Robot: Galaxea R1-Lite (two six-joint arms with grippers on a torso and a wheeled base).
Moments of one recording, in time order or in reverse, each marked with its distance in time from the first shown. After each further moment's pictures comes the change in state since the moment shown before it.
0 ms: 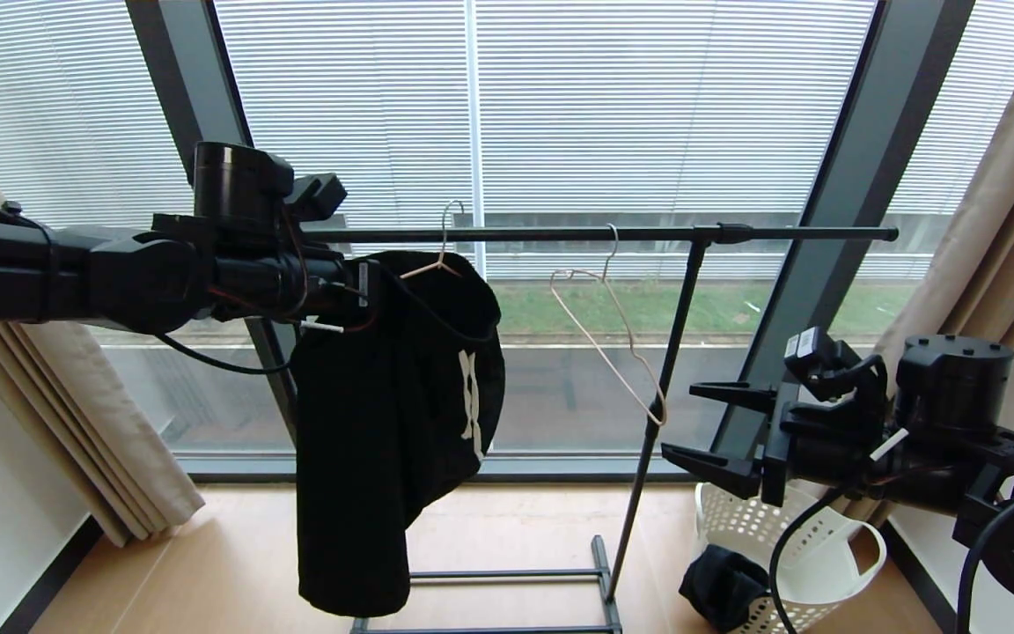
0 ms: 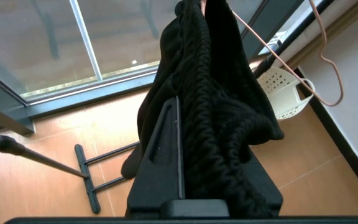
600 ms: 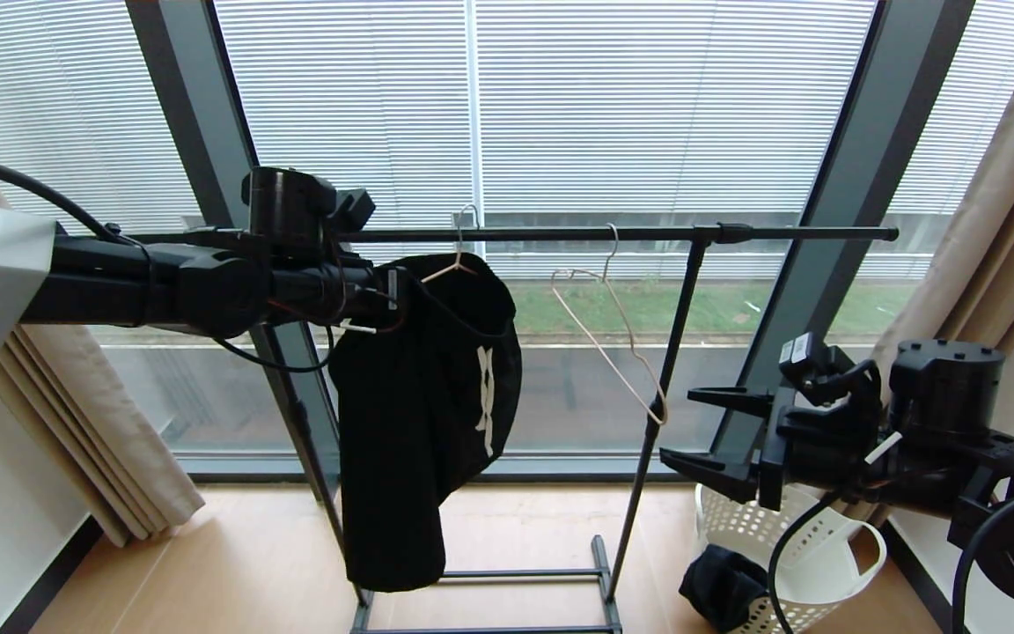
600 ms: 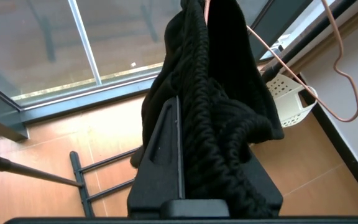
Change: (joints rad) left arm -0.018 0.127 -0.092 -0.048 0.020 -0.021; right arm 0.000 0.015 0.005 -0.002 0.000 -0.009
